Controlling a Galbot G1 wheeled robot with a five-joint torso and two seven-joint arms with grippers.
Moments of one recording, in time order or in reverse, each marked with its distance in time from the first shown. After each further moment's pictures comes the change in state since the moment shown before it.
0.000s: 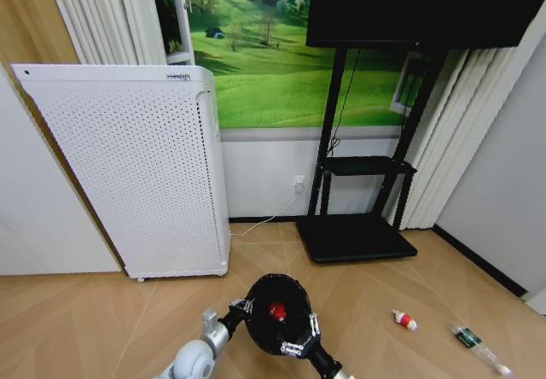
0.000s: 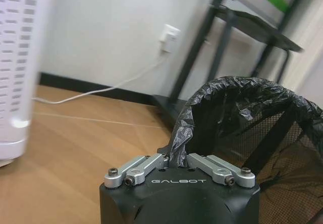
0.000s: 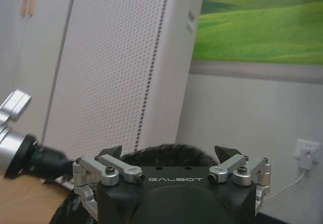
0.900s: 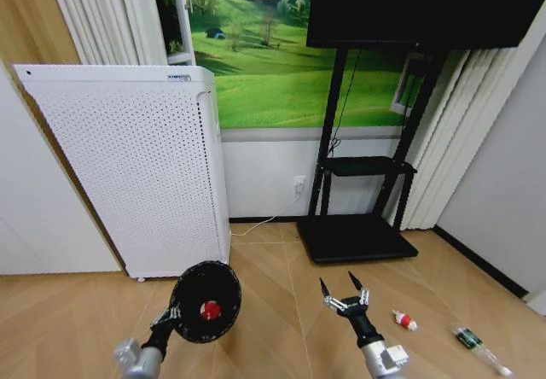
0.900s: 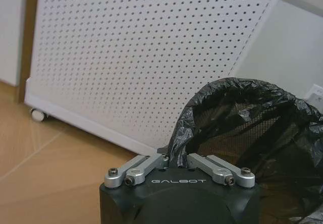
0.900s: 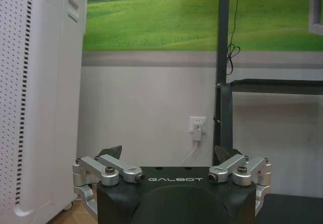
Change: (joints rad) left arm 0.550 -0.144 -0.563 -0.400 -0.017 0.051 -0.285; right arm 0.048 0.006 0.179 -0.032 0.209 -0.132 0.159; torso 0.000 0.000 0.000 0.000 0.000
